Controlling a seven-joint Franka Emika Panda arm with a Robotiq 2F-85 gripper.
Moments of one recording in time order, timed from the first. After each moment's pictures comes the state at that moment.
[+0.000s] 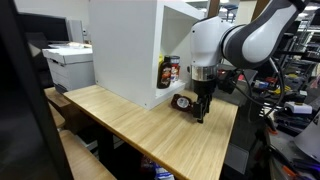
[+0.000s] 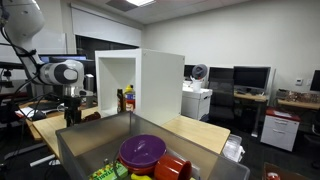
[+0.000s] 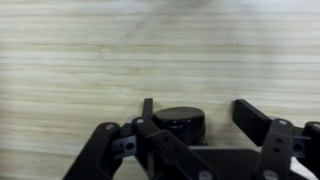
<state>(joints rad) 0.22 0.16 0.11 -2.53 -0.15 2.48 0.51</state>
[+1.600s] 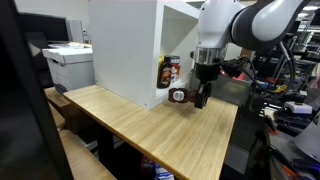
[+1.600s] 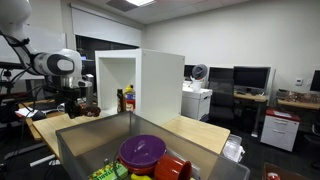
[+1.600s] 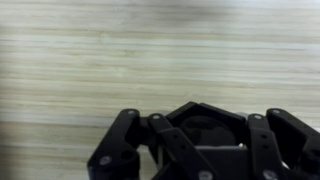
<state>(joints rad) 0.22 0.01 0.12 -2.57 -0.04 2.49 0.39</state>
